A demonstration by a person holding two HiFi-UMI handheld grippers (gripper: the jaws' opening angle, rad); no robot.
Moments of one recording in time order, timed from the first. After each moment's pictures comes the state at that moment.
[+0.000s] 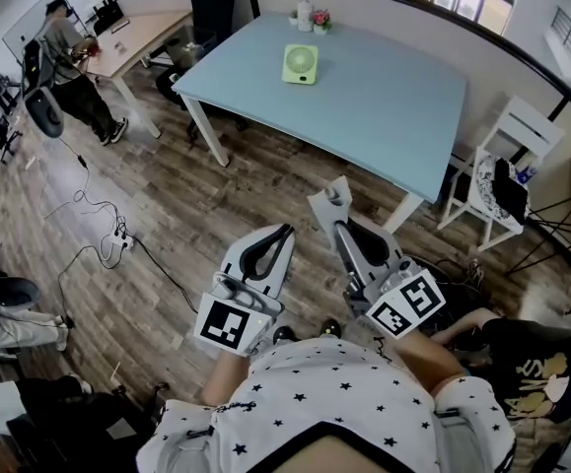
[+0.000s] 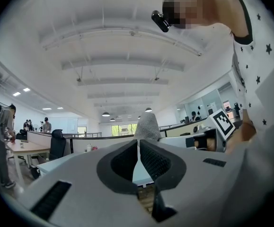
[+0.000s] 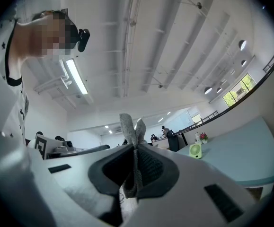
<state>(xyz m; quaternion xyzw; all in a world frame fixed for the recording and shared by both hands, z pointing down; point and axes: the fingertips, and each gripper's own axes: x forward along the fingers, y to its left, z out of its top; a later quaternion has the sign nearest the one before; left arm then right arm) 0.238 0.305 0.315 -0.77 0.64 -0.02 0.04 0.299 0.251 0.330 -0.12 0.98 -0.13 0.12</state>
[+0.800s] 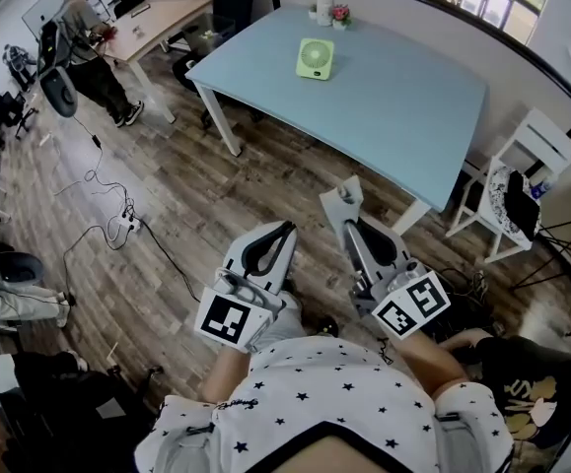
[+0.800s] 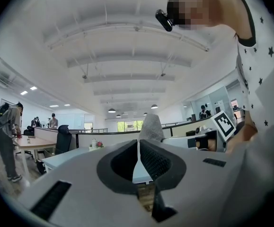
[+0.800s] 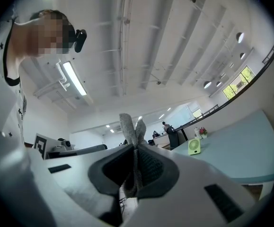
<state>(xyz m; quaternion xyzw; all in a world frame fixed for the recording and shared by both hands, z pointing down) 0.244 0.286 0.329 -0.75 0.66 -0.02 0.03 0.313 0.221 0.350 -0.10 0.98 -0.15 0.11</state>
